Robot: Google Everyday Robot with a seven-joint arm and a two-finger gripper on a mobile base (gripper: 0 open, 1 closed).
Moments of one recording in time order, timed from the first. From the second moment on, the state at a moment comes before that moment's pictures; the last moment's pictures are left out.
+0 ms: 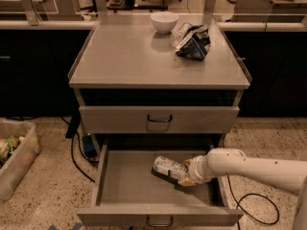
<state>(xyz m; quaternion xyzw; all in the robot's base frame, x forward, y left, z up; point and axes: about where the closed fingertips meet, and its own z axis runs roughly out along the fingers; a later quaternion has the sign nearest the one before) 0.561 -0.149 0.423 -0.58 0.77 0.07 0.25</state>
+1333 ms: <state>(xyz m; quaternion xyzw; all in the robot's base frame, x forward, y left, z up) 0.578 -0.164 0.361 -0.60 0.78 0.04 0.18</state>
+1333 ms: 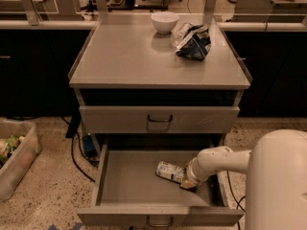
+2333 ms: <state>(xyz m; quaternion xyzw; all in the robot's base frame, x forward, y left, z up) 0.578 -0.164 0.361 -0.60 0.78 0.04 0.18</state>
